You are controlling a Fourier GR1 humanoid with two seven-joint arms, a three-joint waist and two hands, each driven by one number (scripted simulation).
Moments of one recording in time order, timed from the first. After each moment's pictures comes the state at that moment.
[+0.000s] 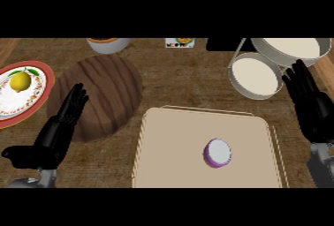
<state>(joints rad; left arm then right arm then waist) -0.04 0.40 -0.24 -1.67 0.24 0.20 -0.03 -0.18 -0.45 0.08 -1.60 -0.34 -0.23 0.11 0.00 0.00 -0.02</state>
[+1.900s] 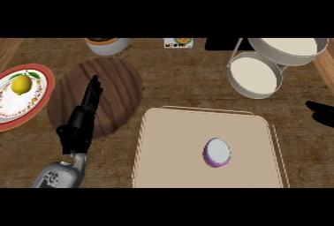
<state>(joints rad) -0.16 0.25 -0.27 -1.54 0.06 0.38 0.03 -0.06 -0.96 -0.16 -2.26 -0.35 0.57 0.33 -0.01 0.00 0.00</state>
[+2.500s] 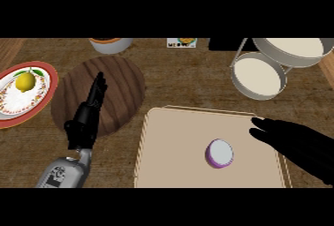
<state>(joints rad) -0.20 0.20 -0.25 -1.51 0.02 0.36 0.03 -0.32 -0.91 0.20 -2.37 -0.31 0.47 0.80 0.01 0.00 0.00</state>
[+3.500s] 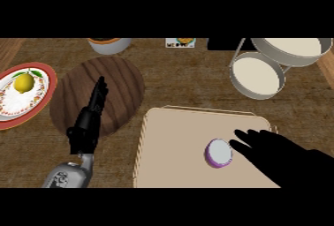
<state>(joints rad) -0.15 0.15 -0.23 -1.53 -0.03 0.33 0.02 -0.35 -0.84 0.42 -2.38 -0.07 0.53 0.91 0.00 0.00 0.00</state>
